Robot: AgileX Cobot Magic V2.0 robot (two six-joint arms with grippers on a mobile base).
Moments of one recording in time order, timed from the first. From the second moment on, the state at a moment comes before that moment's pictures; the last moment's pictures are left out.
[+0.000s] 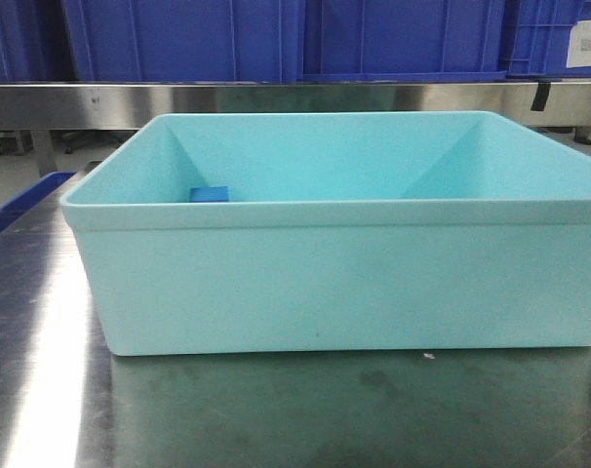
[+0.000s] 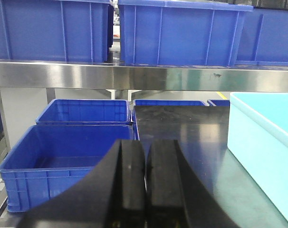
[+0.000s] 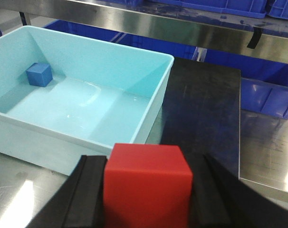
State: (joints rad) left arm -0.09 -0.01 0.01 -0.24 0.05 0.17; right arm 0.56 0.14 -0.44 -0.36 0.69 0.32
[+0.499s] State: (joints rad) left arm -0.09 -0.01 0.01 -0.24 0.05 0.17; right arm 0.56 0.14 -0.44 -0.36 0.71 0.32
